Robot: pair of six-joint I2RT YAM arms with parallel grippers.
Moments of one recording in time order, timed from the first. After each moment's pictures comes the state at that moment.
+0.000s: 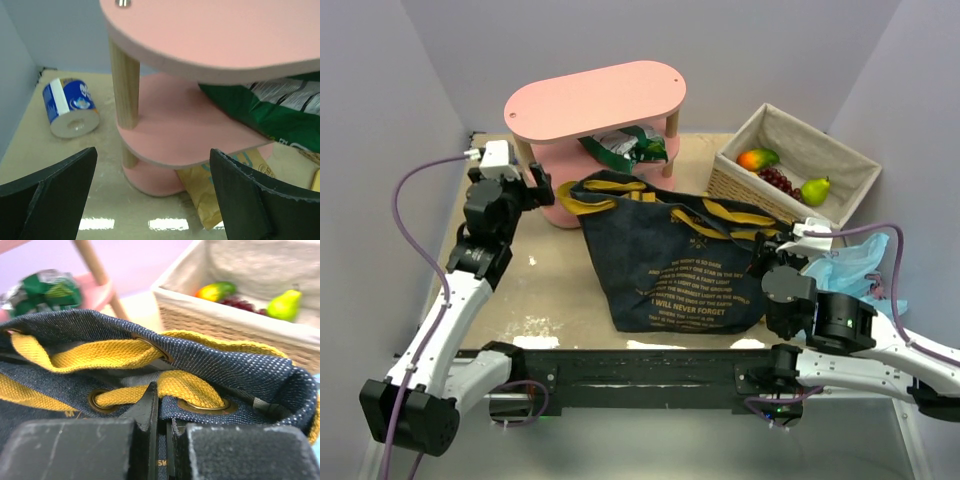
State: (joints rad) left arm -0.21 0.97 0.94 -0.07 -0.19 -0.15; right arm 1.23 0.66 0.93 -0.57 1.30 0.53
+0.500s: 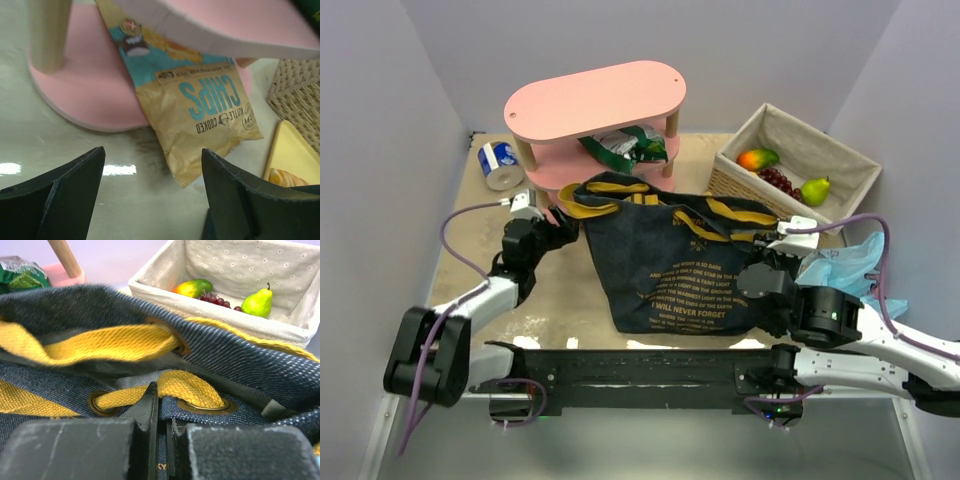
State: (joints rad) left arm -0.20 1.18 0.42 0.49 0.00 -0.52; right arm 1.22 0.74 0.96 -0.75 1.37 0.66
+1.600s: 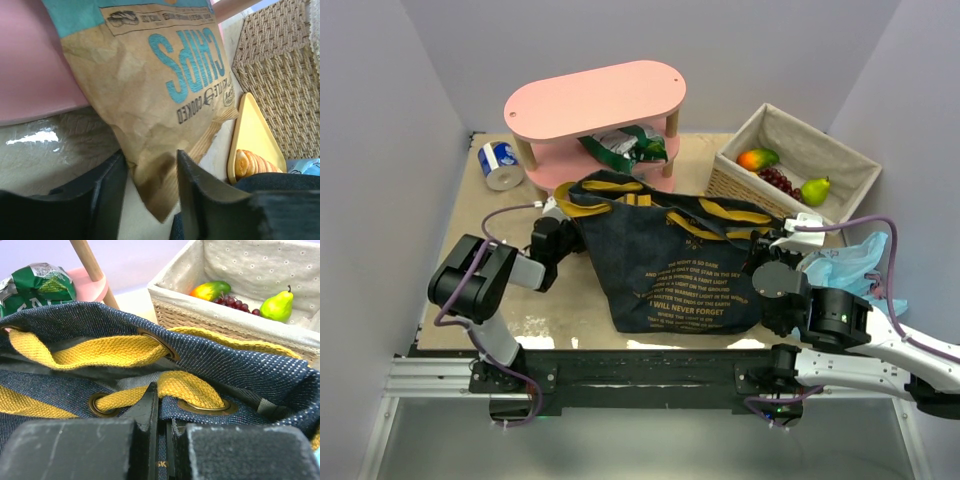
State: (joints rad) left arm -0.29 1.73 0.49 0.91 0.21 -0.79; right arm 1.22 0.71 0.97 -0.64 1.31 0.56
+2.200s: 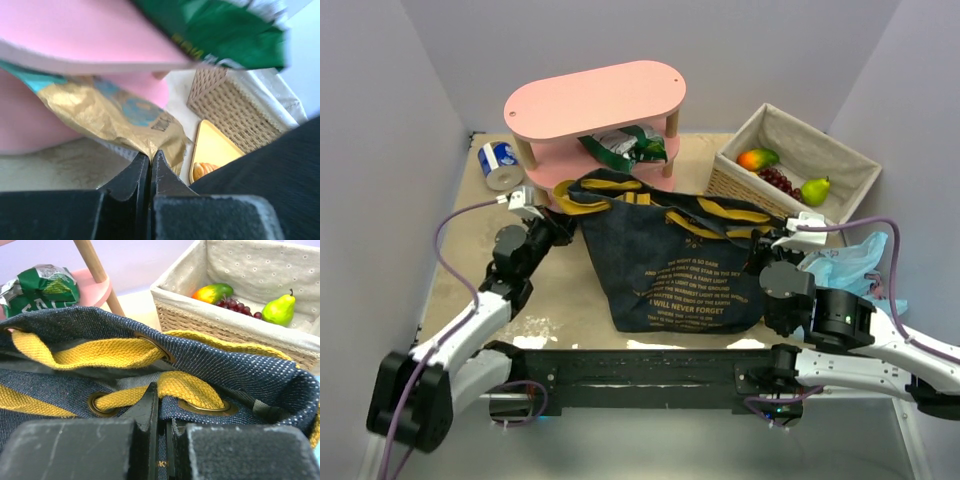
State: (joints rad) left arm -0.29 1.07 0.42 0.58 0.12 -0.66; right arm 1.22 0.69 0.97 -0.62 1.30 0.52
